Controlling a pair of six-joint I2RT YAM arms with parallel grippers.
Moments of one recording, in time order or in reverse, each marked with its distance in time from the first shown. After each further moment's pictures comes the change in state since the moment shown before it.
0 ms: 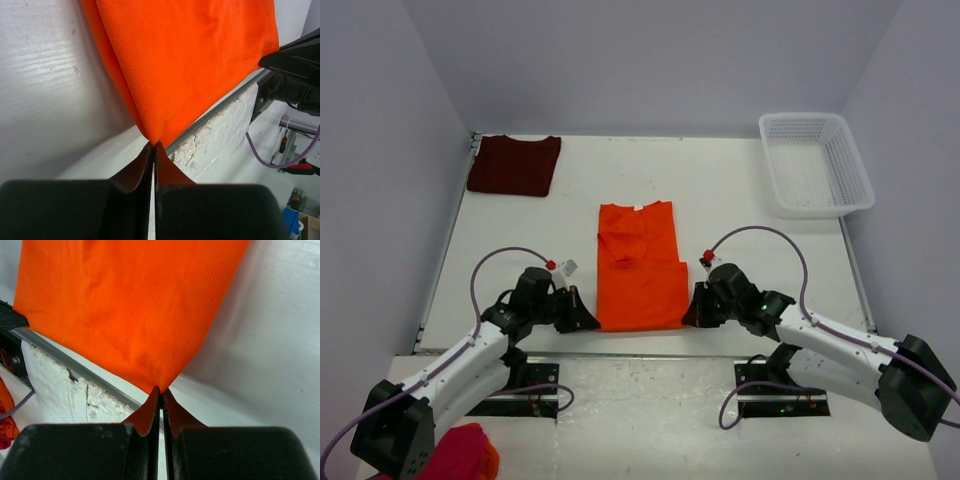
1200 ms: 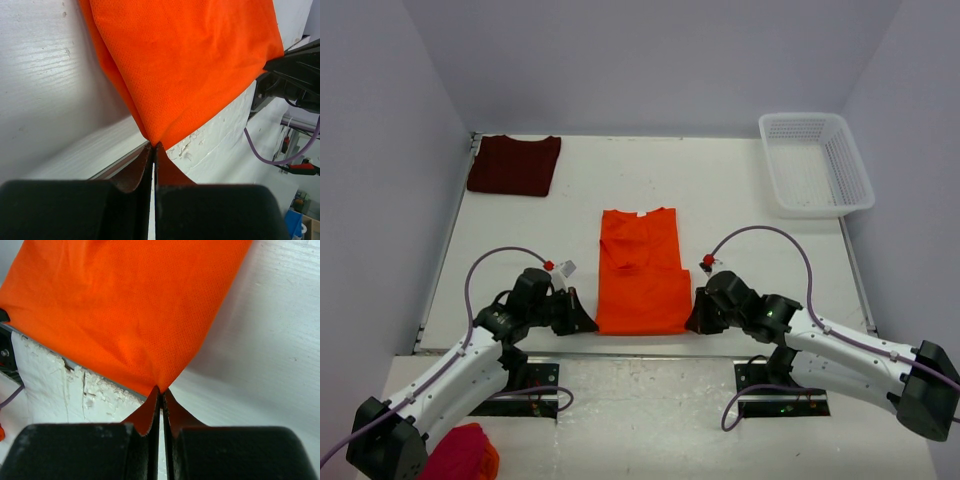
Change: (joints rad) left arm -0.053 -0.115 0.059 -0.173 -0.055 -0.026; right arm 0.132 -0.090 0.058 -0.174 0.145 0.049
